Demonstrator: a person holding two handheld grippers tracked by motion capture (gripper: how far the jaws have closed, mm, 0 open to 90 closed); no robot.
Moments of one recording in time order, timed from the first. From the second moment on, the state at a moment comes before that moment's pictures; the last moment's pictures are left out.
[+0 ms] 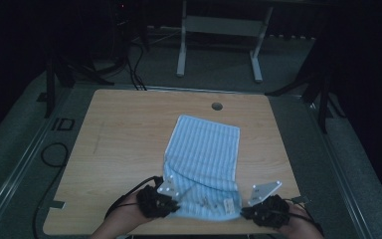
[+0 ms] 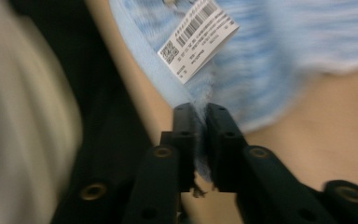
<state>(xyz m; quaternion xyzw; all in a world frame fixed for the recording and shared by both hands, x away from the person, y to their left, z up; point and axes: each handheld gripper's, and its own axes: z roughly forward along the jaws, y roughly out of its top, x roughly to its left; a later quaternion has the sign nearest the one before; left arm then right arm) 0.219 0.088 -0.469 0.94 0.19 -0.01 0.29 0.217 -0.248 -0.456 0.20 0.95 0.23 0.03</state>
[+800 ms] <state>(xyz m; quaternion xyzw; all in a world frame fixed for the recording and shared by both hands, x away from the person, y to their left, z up) 0.242 0.059 -0.524 0.94 0.21 -0.05 0.26 0.349 -0.213 -0.511 0.29 0.94 0.19 0.07</state>
